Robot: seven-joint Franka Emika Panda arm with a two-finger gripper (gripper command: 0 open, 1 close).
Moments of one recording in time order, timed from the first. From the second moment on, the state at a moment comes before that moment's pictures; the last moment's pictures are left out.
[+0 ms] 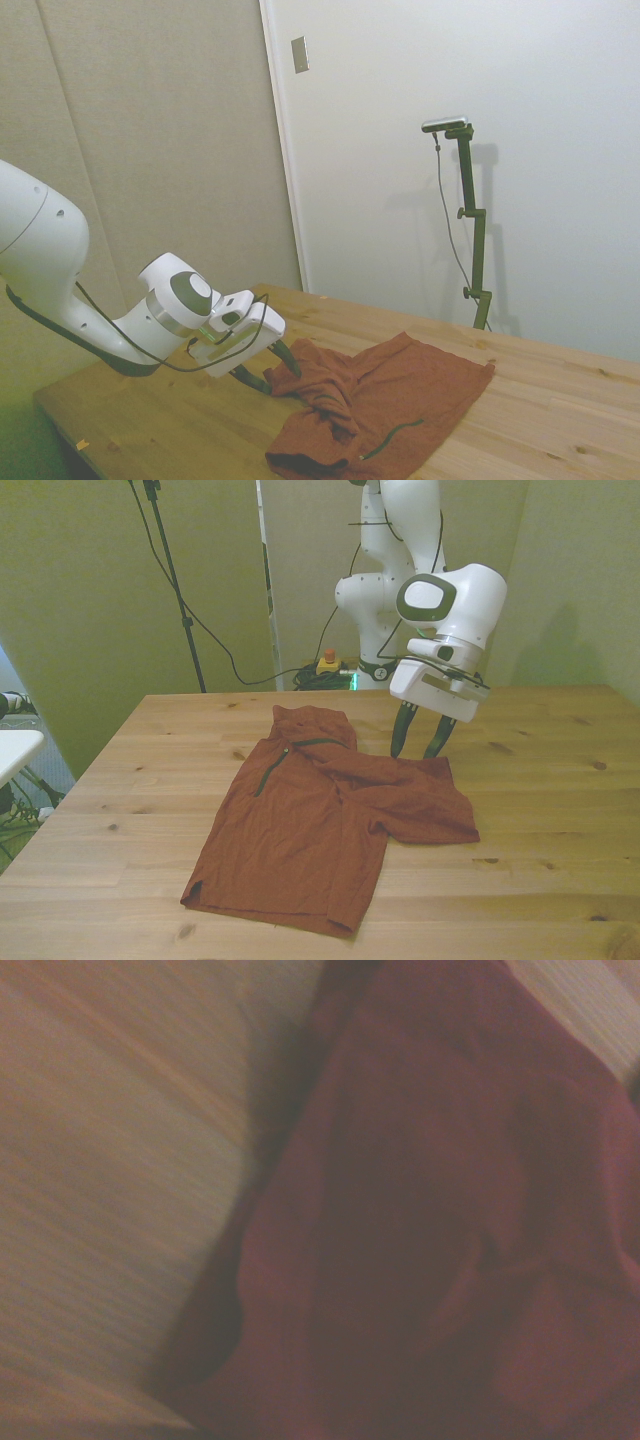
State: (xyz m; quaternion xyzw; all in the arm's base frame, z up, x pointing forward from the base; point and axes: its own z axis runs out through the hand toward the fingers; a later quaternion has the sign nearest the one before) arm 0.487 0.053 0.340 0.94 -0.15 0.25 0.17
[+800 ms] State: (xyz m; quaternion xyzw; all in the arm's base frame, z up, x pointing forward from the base) arm 0.506 0.022 0.336 0.93 -0.17 0.26 0.19
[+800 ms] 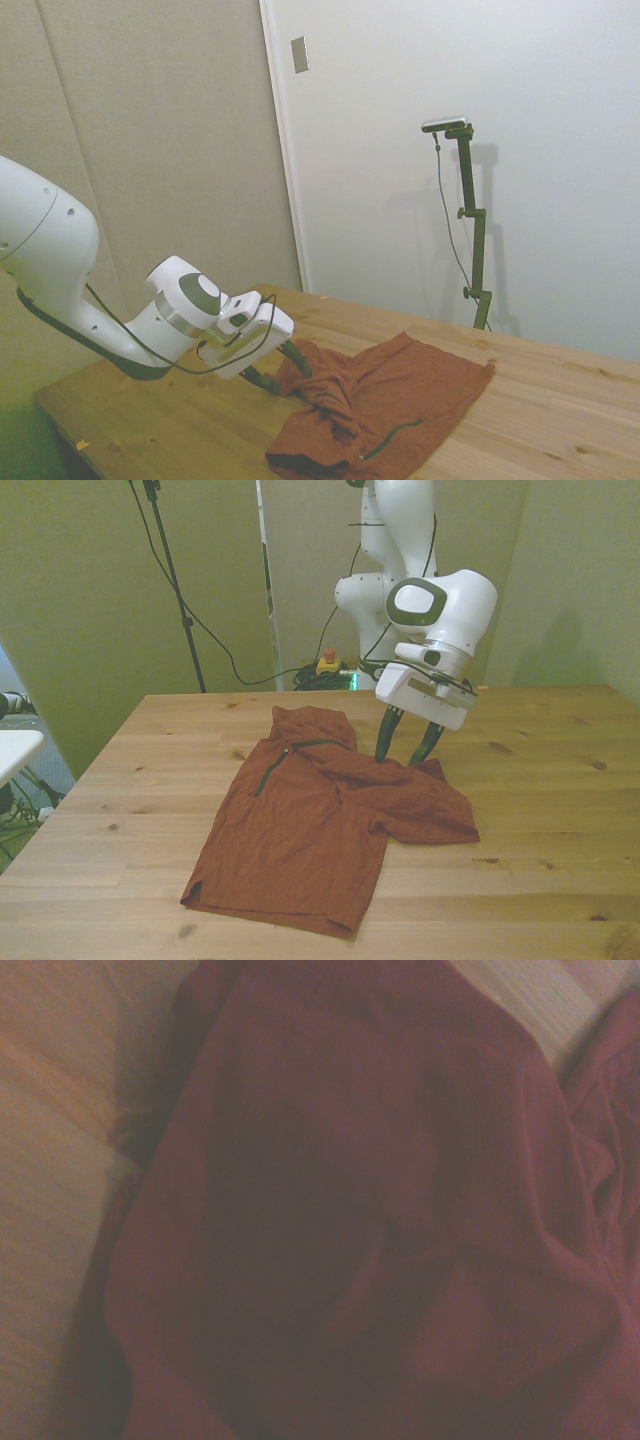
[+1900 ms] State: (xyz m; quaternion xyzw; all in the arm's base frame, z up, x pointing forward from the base) arm 0.513 0.025 0.324 0.93 -0.18 0.26 0.18
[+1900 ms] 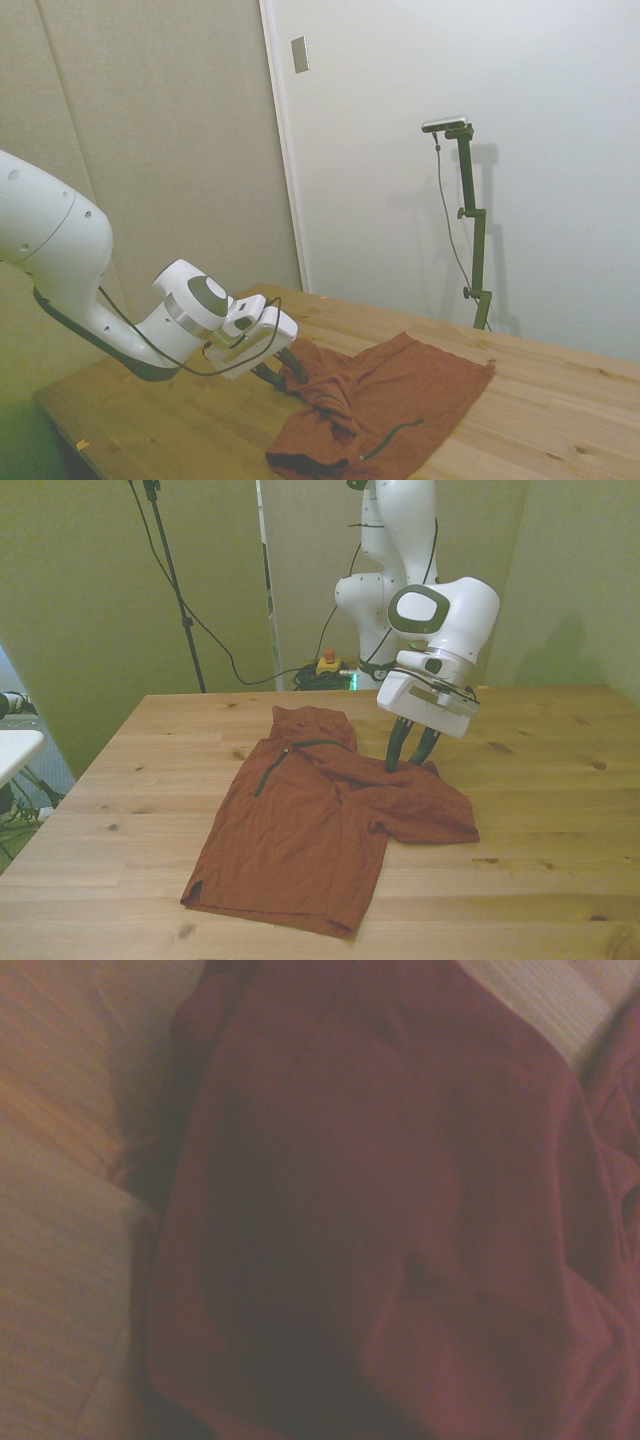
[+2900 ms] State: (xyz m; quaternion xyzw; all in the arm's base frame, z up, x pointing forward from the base) arm 0.524 0.003 0.363 0.92 -0.24 0.28 0.15
